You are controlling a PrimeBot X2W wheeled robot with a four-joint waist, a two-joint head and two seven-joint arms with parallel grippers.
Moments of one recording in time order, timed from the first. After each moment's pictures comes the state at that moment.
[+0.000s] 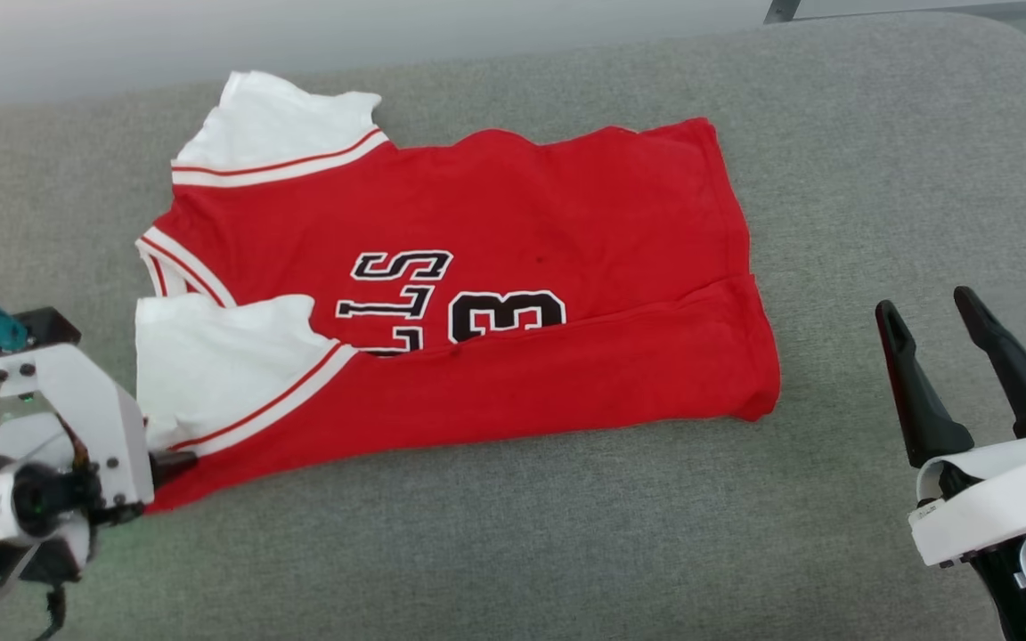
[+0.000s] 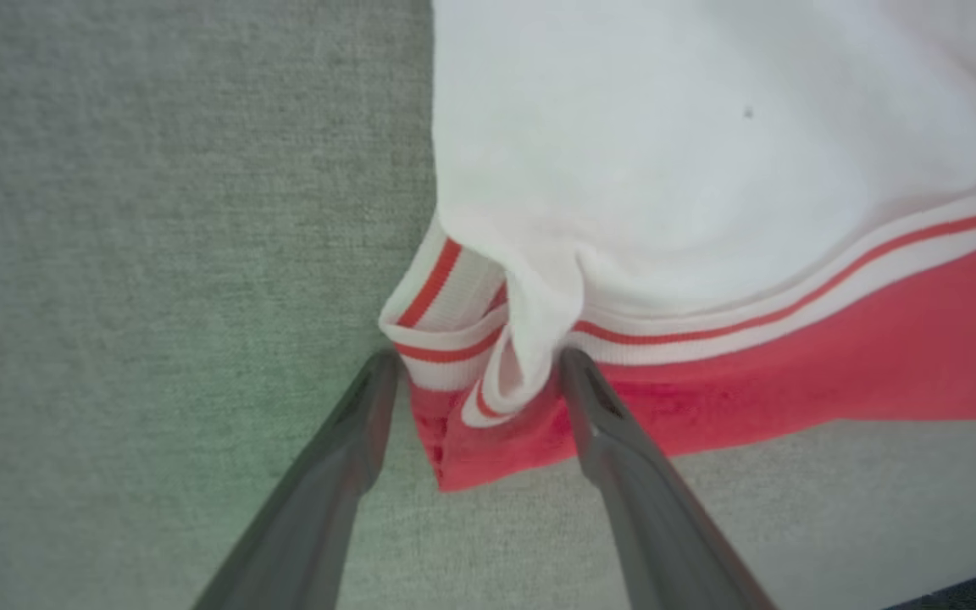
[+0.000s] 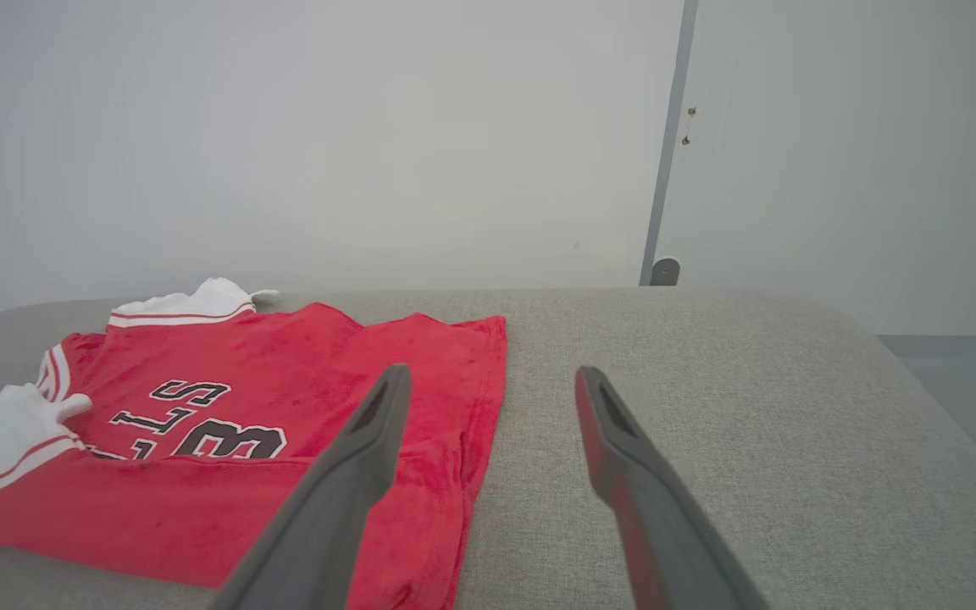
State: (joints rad) left arm -0.68 0.97 -0.87 0.22 -1.42 0.37 0.66; right arm -0.12 -0.18 0.00 -0.30 0.34 0.13 0.21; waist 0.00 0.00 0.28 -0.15
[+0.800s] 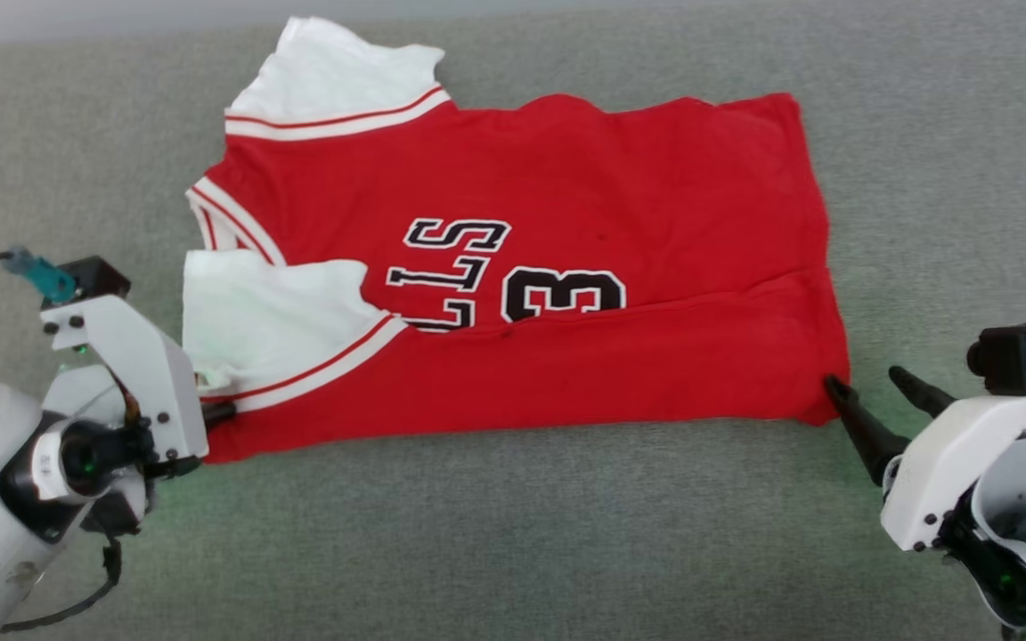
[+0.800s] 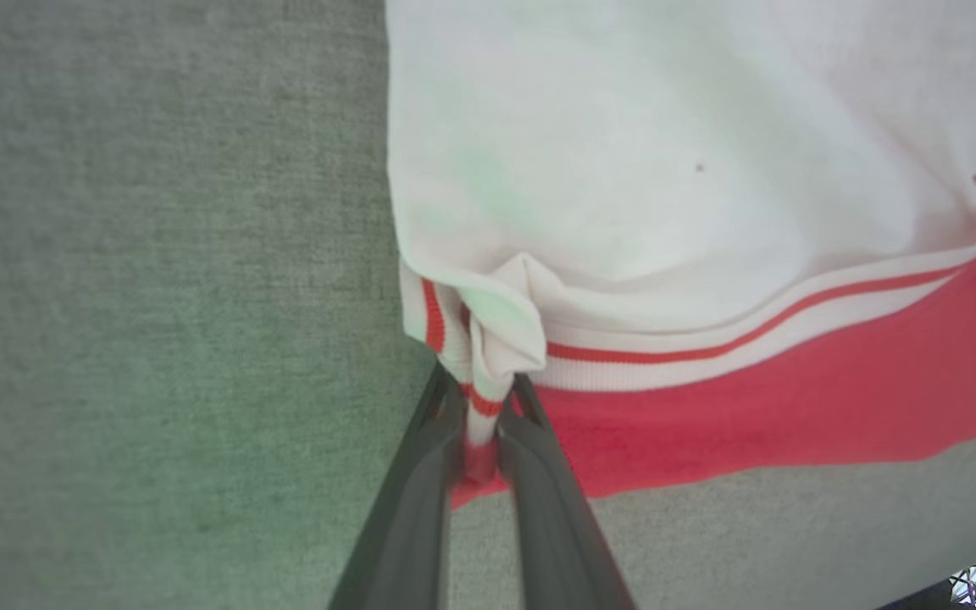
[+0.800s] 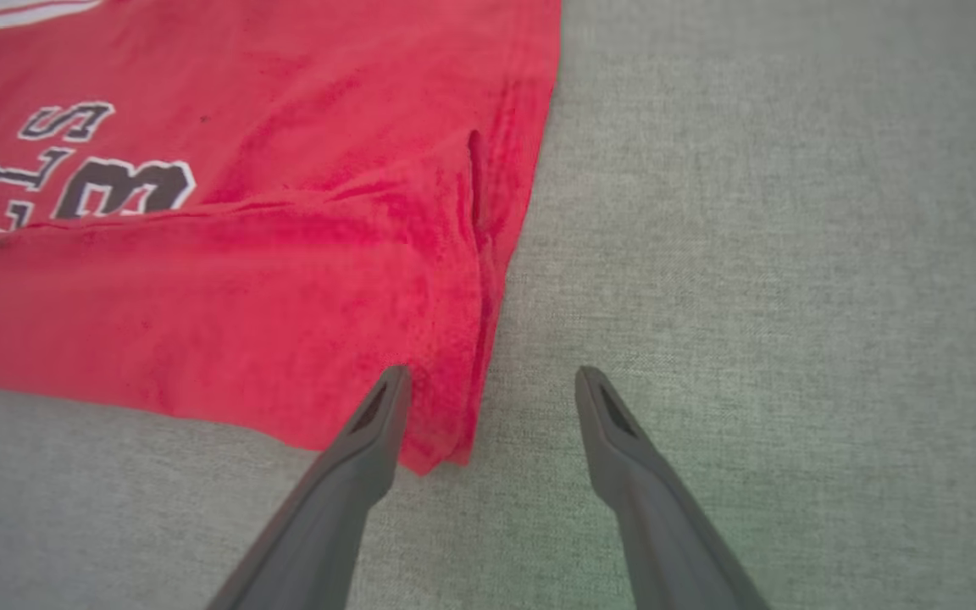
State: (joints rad) left arm -0.74 0.86 -0.85 0.22 -1.43 0.34 0.64; right arm -0.22 -0.19 0.01 -0.08 0.39 0.13 0.61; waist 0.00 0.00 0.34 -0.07
